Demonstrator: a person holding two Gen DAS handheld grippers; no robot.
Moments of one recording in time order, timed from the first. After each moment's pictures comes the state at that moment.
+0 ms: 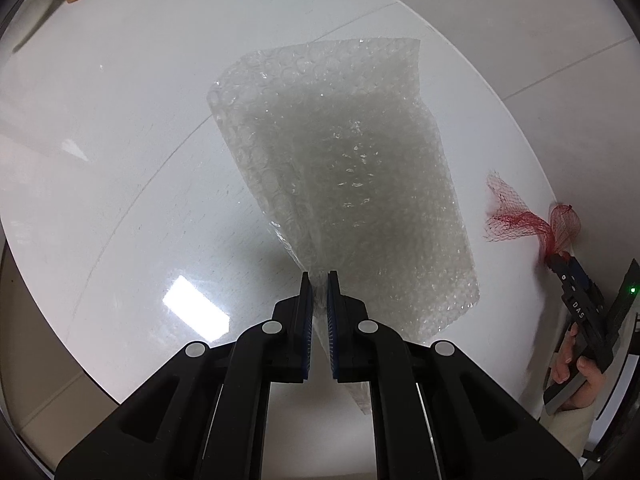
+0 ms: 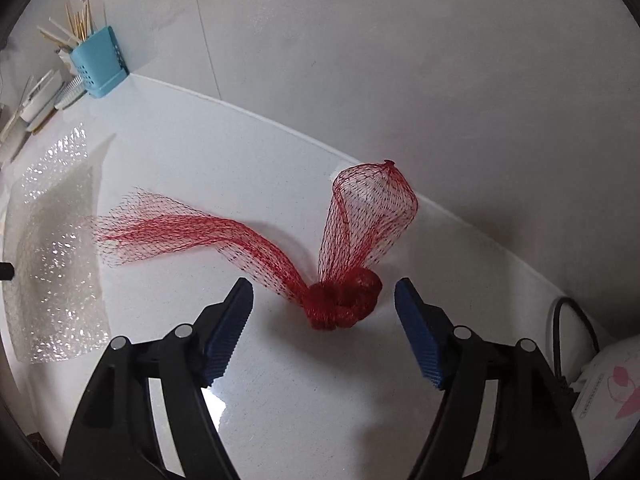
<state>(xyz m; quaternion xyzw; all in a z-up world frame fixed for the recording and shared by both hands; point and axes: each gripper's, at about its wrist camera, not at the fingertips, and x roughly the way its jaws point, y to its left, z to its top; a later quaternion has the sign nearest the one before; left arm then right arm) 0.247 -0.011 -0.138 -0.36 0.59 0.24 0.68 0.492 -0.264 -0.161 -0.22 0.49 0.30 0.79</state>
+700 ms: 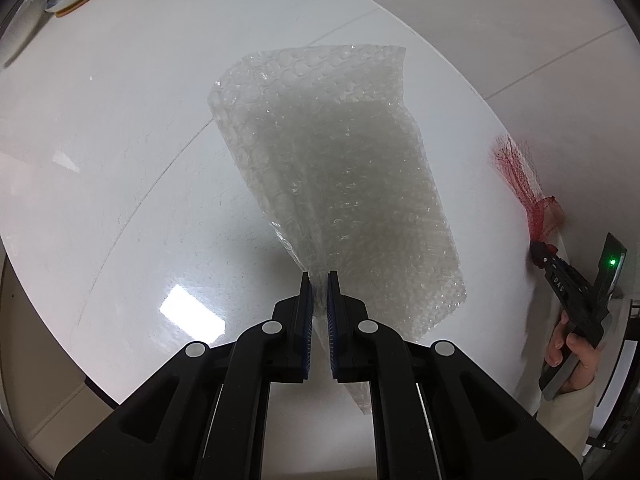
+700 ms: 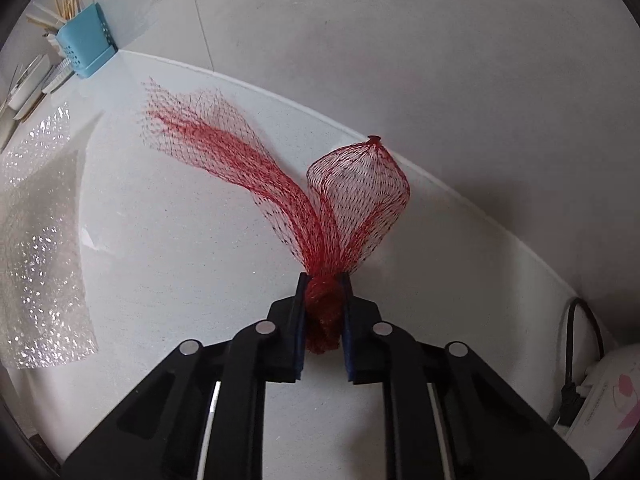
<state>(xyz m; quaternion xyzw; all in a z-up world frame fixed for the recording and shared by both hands) 0.248 -0.006 -0.123 -0.35 0.58 0.21 0.70 0.496 -0.258 -0.176 -0.22 0.53 0.27 0.78</state>
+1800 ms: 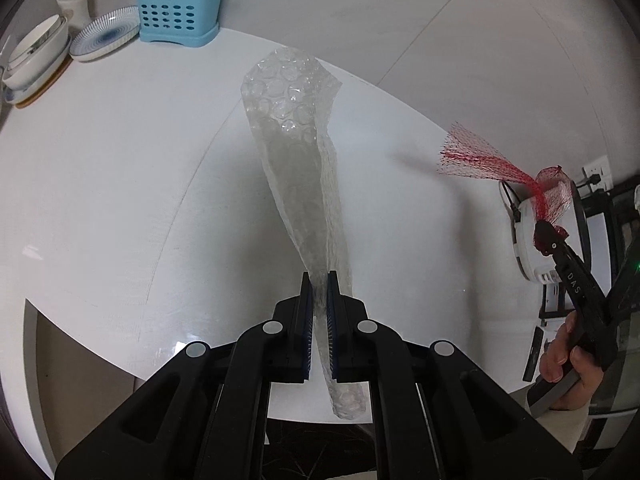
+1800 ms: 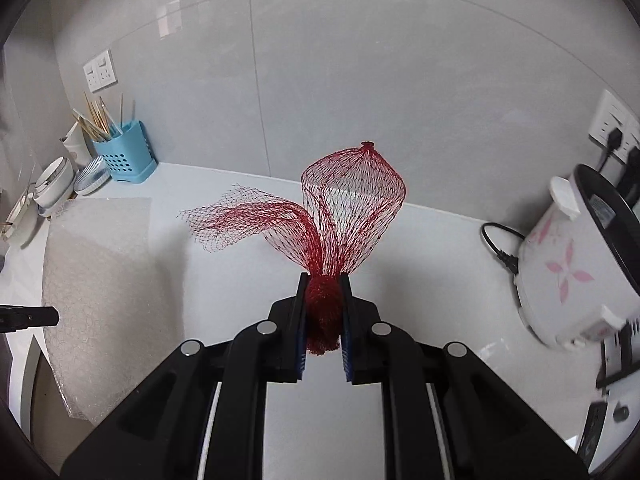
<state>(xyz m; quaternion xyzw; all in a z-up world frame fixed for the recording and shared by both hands) 0.182 0.002 -0.032 -0.26 0.55 0.06 0.79 0.282 -0.292 -0.015 -0.09 0.41 0.18 0.89</state>
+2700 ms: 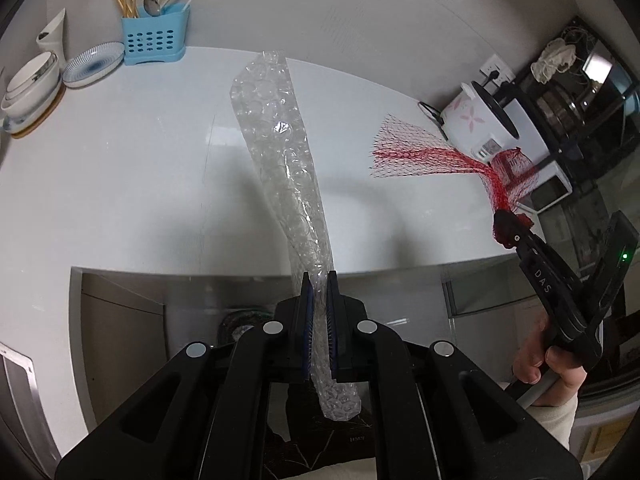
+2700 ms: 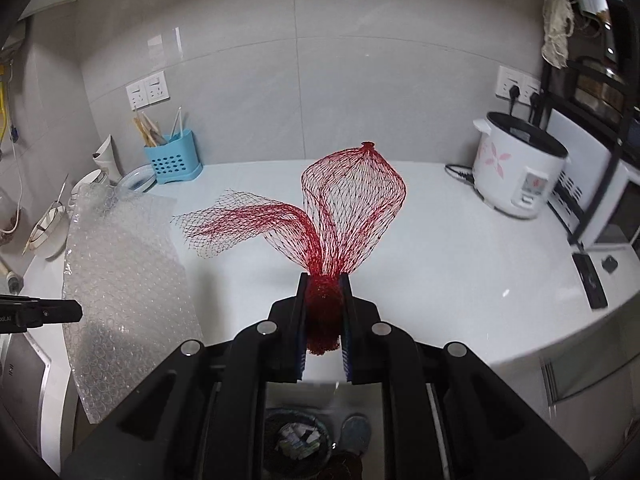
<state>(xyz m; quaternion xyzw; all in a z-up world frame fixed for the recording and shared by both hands) -0.051 0.017 0.010 -0.17 0.53 -0.09 0.83 -0.027 -0.256 0.014 -0.02 0.37 0.11 0.92</state>
